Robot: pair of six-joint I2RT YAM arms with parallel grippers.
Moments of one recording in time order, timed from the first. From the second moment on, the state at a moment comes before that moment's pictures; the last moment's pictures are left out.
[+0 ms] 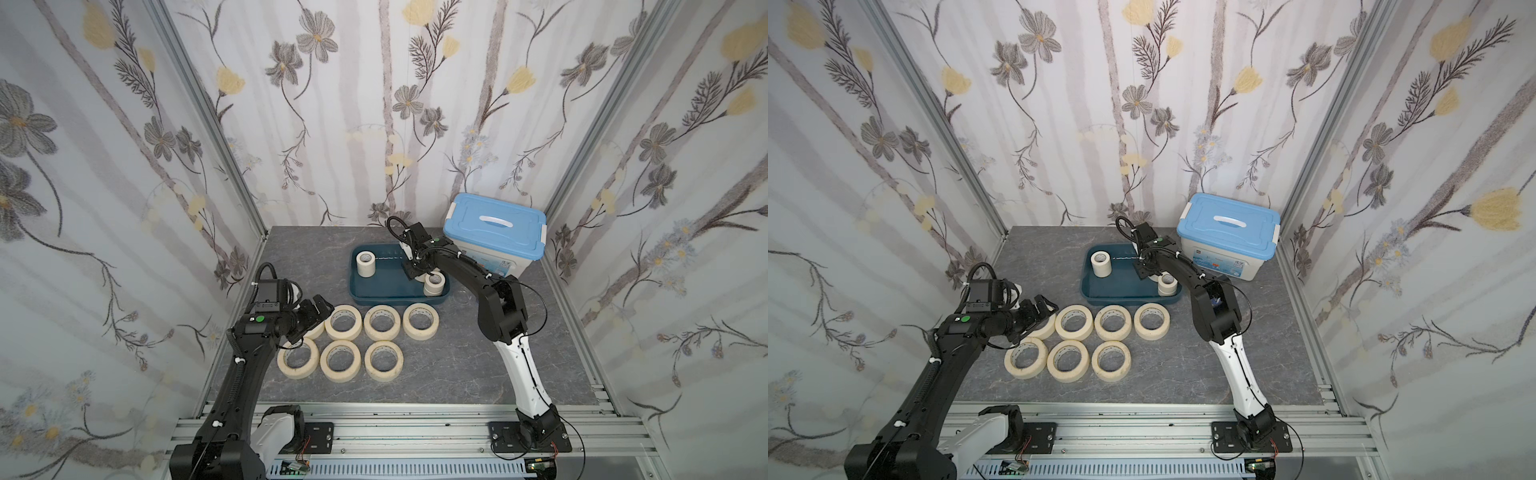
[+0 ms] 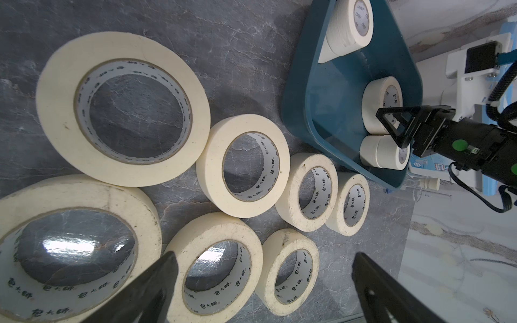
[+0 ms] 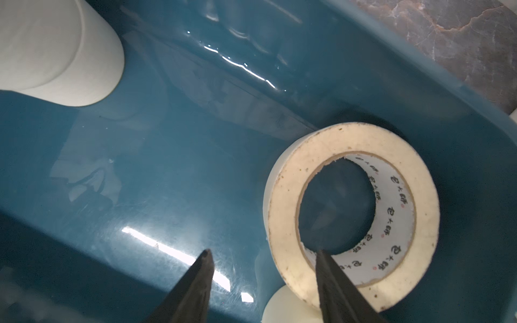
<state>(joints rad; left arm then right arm) 0.03 1.04 0.84 -0.77 0.42 -0.58 0.52 2.41 2.17 -0.86 0.13 0.01</state>
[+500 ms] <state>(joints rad) 0.03 1.09 0.86 -0.77 0.42 -0.58 0.50 2.53 2.33 -0.90 0.13 -0.03</state>
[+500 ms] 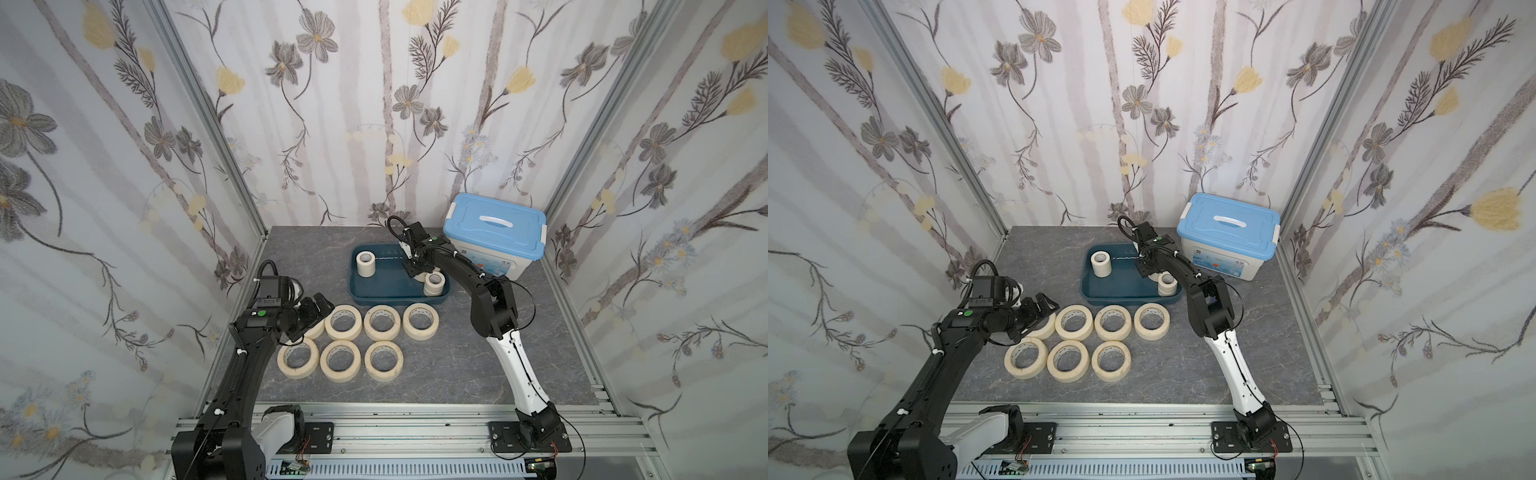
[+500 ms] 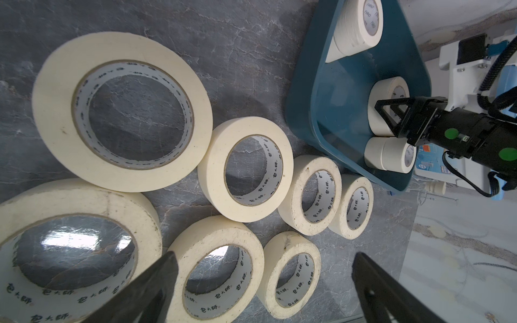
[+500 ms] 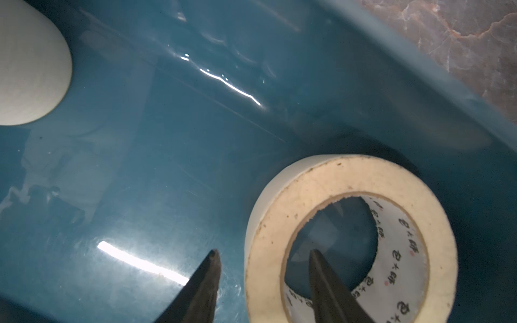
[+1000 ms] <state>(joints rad) 0.03 1.10 0.86 -0.77 0.42 -0.58 0.50 2.56 2.35 -0.90 0.12 -0.04</state>
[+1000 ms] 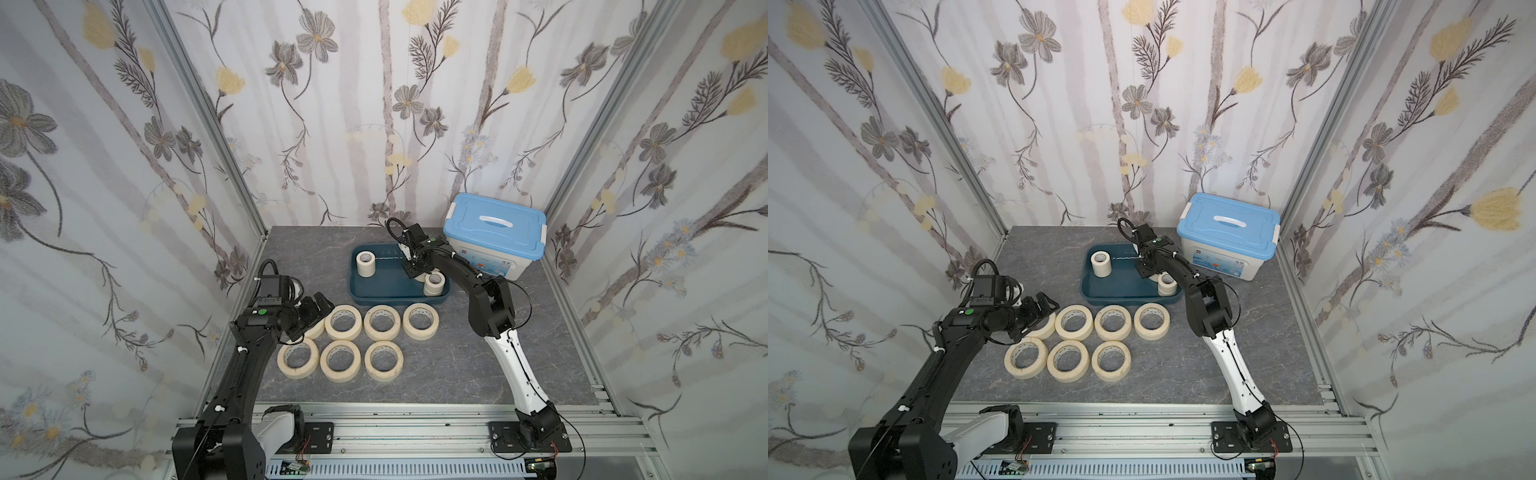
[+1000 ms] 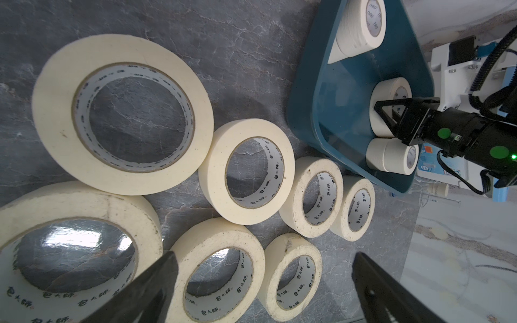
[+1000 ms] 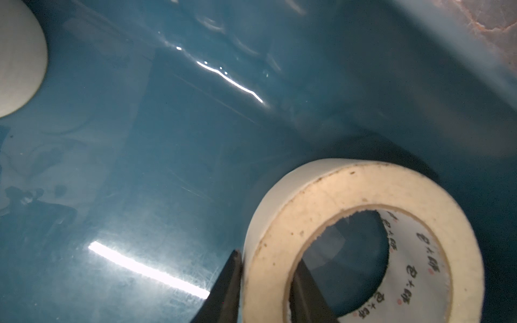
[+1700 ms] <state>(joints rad) 0.03 1.04 0.87 -0.79 0.41 -0.58 0.53 2.45 2.35 -0.95 0.11 -0.04</state>
